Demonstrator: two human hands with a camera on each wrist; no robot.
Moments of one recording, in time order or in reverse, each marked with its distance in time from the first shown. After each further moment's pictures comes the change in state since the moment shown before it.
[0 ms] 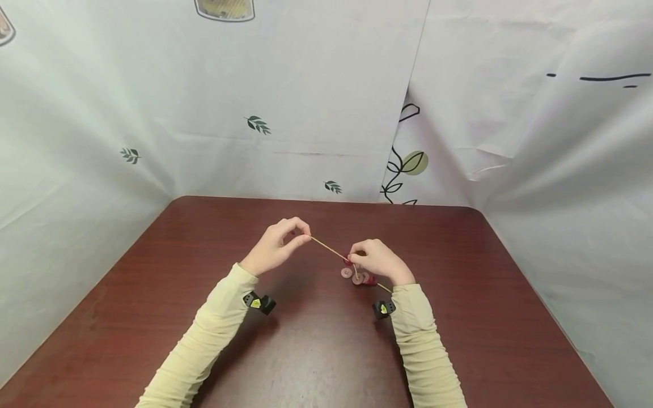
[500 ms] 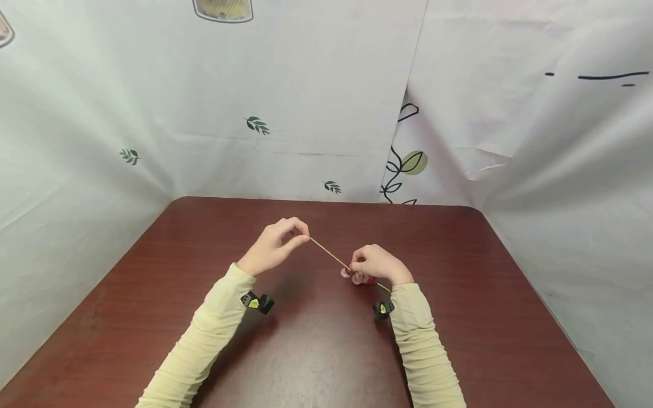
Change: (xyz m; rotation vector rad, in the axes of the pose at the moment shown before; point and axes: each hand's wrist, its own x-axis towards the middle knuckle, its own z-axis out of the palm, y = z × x) left_hand 0.000 0.003 -0.004 0.010 -0.011 0.037; right_hand 0.003 0.012 0.005 -0.001 -0.118 0.006
